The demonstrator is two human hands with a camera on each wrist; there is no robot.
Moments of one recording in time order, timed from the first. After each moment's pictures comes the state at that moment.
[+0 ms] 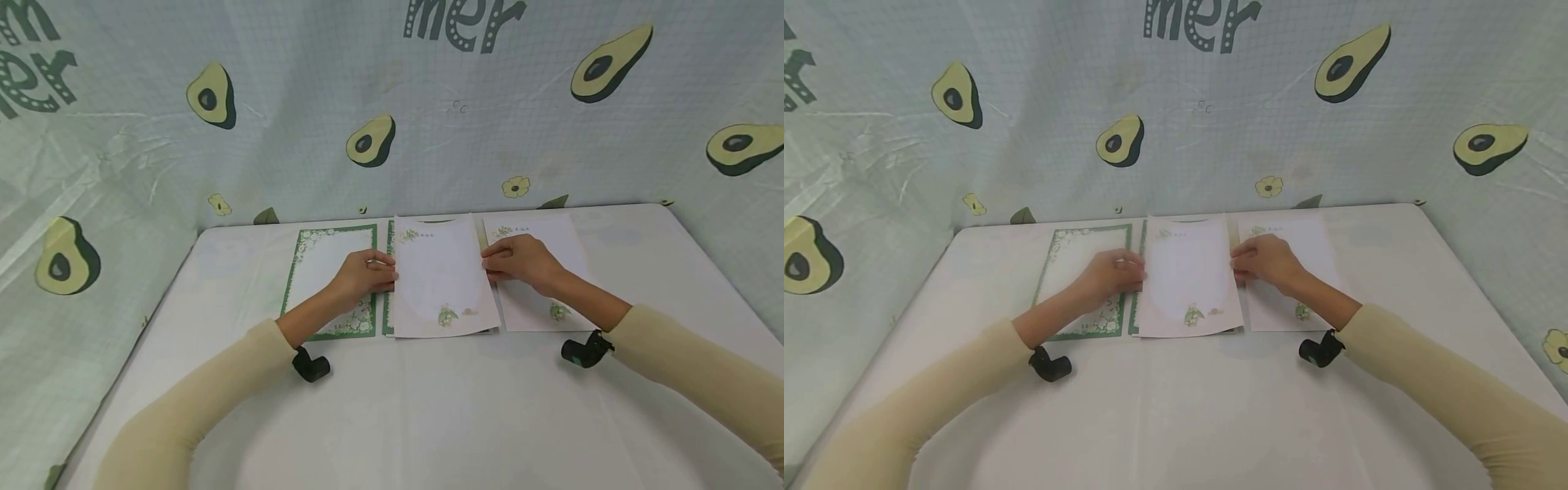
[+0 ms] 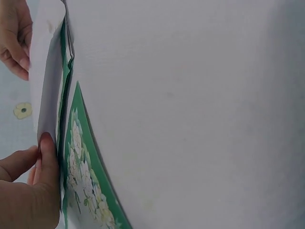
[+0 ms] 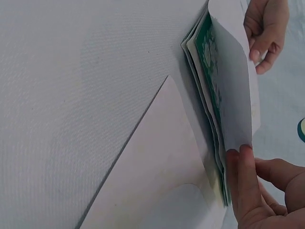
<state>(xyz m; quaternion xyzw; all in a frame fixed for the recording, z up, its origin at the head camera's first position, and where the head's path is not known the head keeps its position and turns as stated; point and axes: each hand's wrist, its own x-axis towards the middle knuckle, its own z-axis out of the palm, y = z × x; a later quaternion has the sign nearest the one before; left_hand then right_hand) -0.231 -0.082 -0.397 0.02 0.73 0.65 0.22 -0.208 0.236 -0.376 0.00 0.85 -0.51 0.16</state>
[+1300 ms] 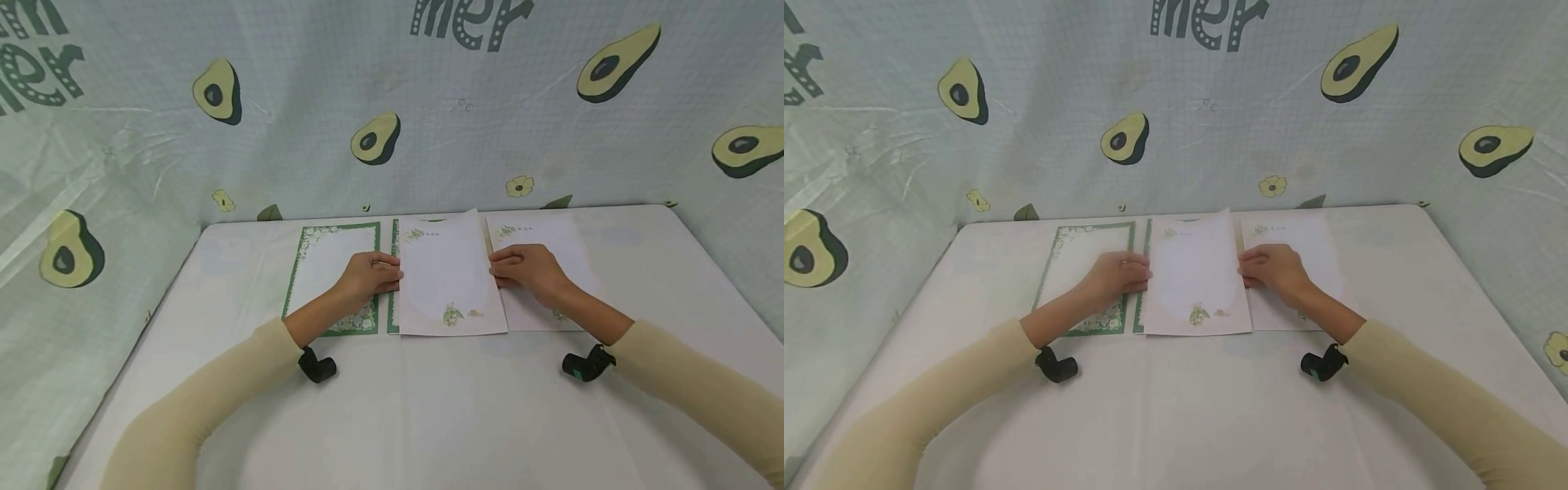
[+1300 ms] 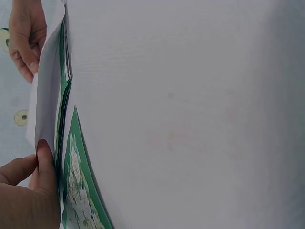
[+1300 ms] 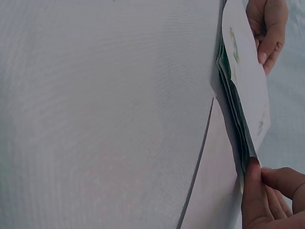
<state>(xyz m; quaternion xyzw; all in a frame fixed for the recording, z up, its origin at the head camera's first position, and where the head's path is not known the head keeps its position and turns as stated) -0.228 -0.078 -0.404 0.00 0.69 0.69 0.21 -0.199 0.242 -0.400 0.01 0.82 -0.56 0.11</state>
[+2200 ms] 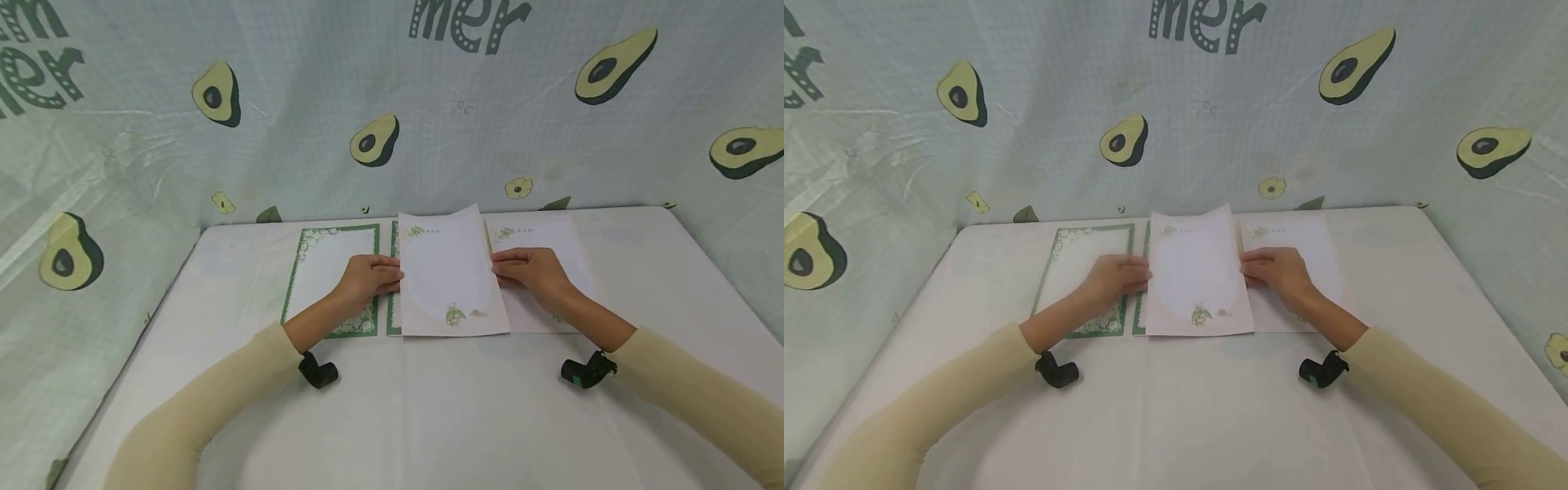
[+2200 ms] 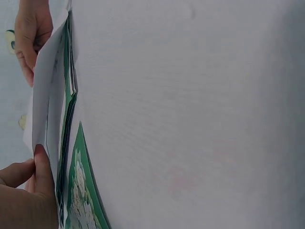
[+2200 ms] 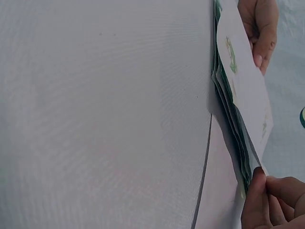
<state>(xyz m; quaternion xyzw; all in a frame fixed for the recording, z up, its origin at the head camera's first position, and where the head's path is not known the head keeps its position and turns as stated) -0.226 -0.075 -0.404 -0.01 0.69 0.69 0.20 -0.191 0.246 -0.401 0.03 0.77 -0.63 0.10</state>
